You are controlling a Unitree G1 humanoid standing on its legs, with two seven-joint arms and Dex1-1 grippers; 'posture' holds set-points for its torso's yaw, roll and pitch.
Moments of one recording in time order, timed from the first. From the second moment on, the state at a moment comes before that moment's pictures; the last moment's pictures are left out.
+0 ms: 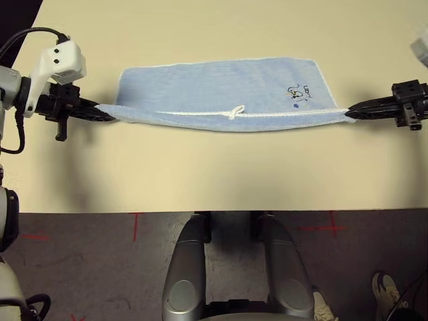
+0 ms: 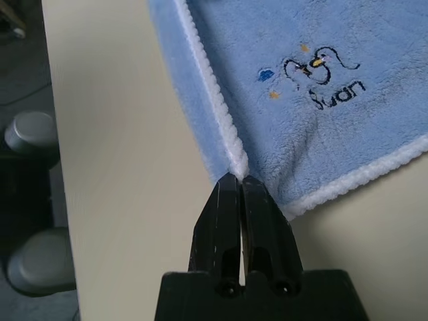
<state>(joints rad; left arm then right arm) -1.17 1.09 -0.31 0.91 -0.12 -0.02 -1.60 -1.00 -1.18 0.42 0.66 0.62 0.24 1.61</state>
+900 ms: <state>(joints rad) -1.33 1.05 -0.33 1.05 -0.07 0.00 -1.59 -1.24 -0.94 0.27 1.07 0.25 -0.12 1.56</state>
